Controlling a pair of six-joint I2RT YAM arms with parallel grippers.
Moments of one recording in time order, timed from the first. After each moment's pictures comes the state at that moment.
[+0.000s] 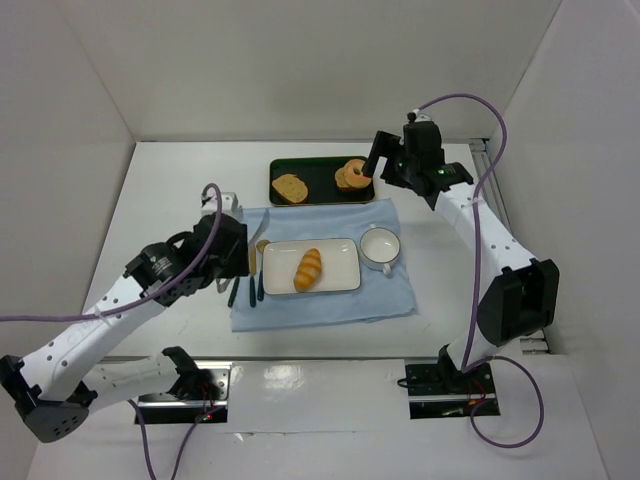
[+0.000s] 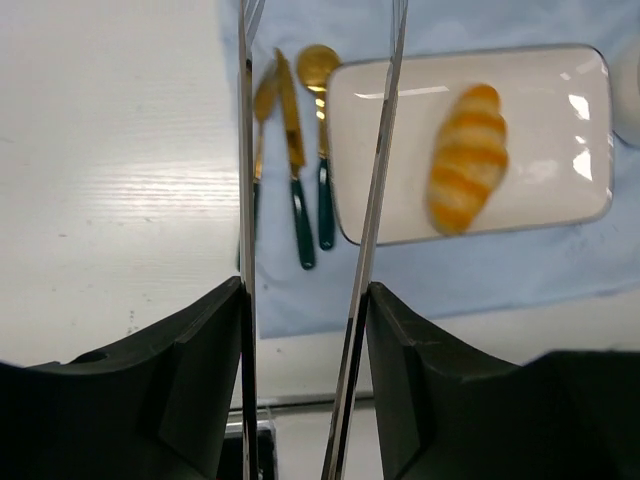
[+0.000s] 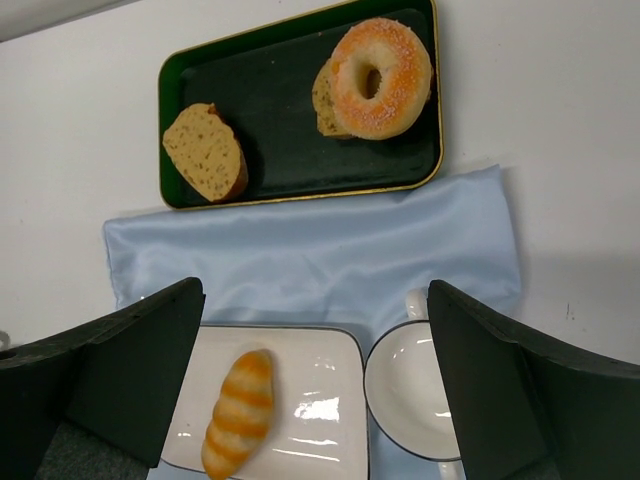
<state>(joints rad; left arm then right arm) -0.75 1.00 1.16 -1.01 -0.44 -0.60 0.29 1.55 1.45 -0.46 0.03 0.49</state>
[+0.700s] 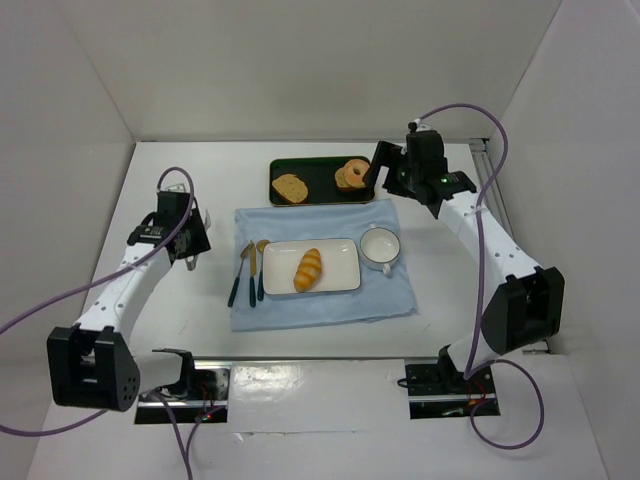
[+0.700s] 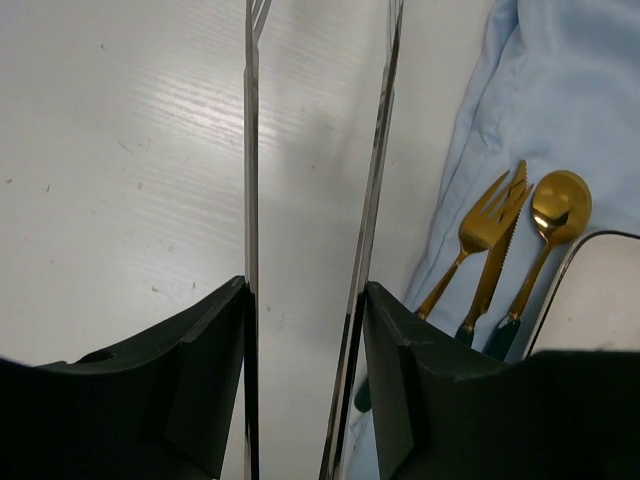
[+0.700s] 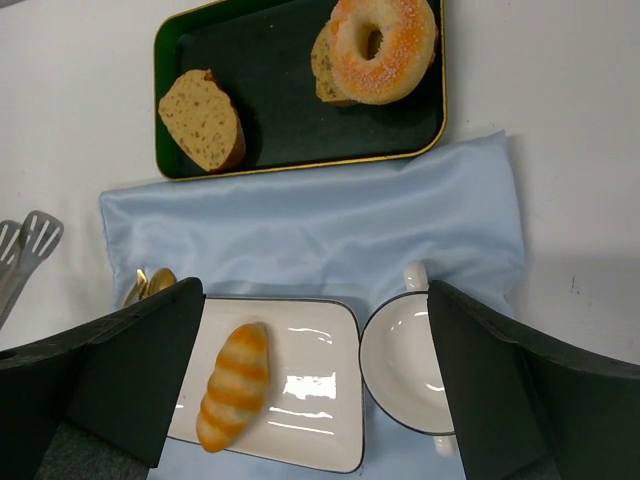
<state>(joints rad) -0.08 1.19 0.92 -0.64 -0.23 -0.37 0.29 1.50 1.36 -0.46 -0.02 0.49</state>
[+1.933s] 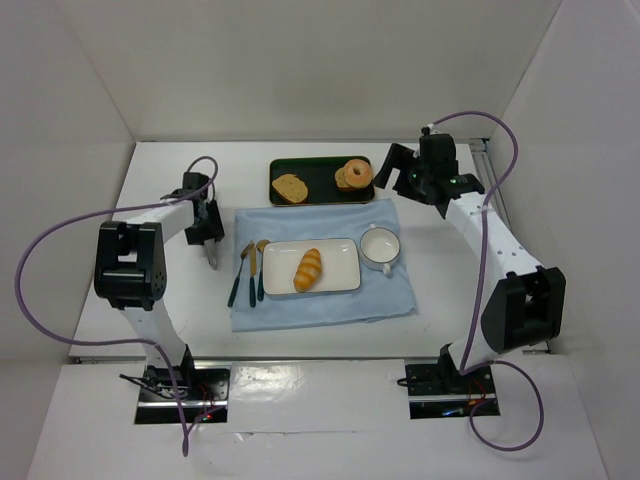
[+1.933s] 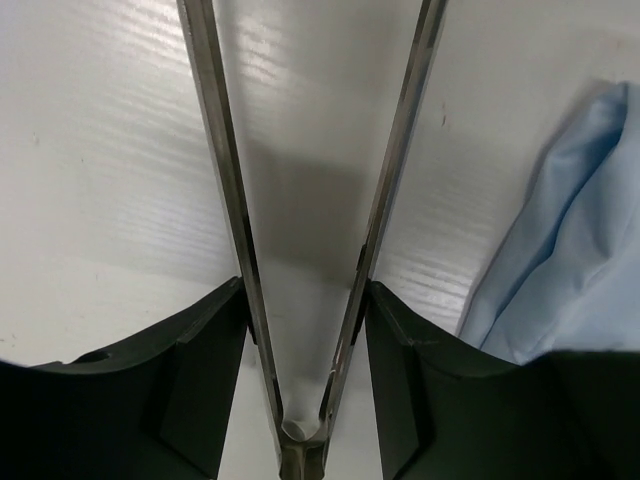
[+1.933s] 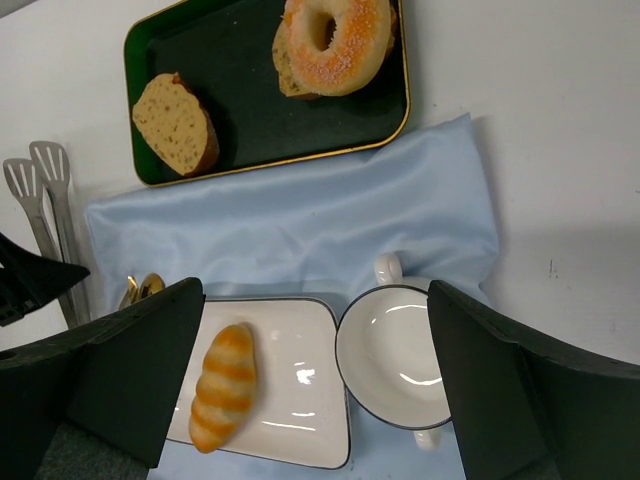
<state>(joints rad) 0.00 1.83 1.16 -0.45 -0.13 -0.32 0.20 1.50 1.31 -0.45 -0.08 0.51</state>
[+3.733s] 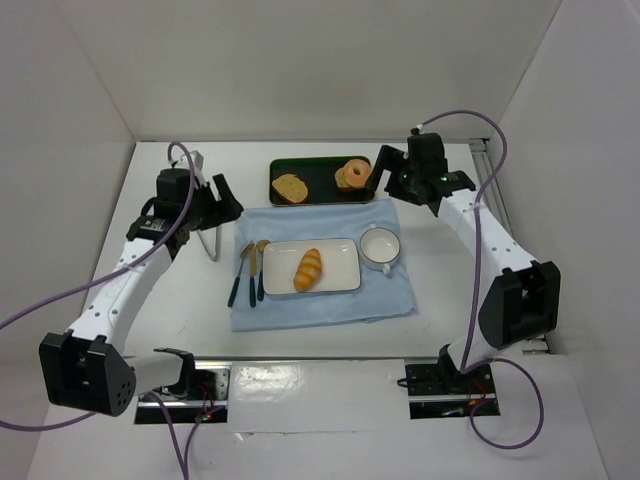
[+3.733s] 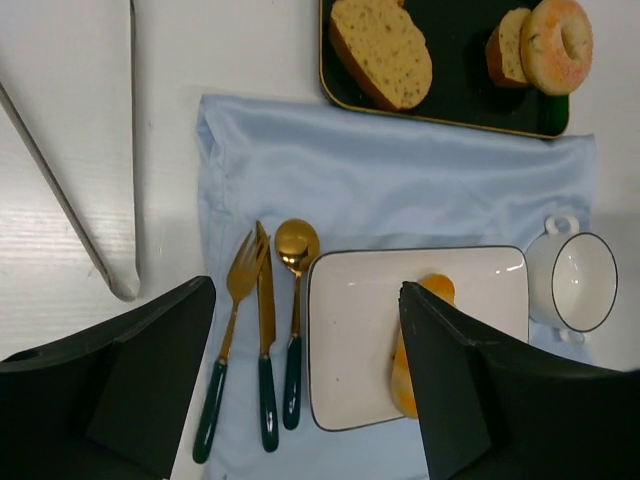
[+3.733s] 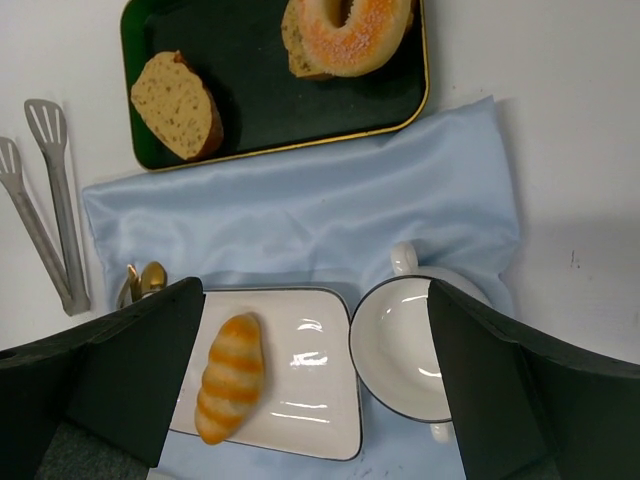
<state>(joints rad) -0.14 1.21 1.06 -0.43 0.06 -0.44 0.25 1.53 1.35 -0.48 -0.05 0.52</state>
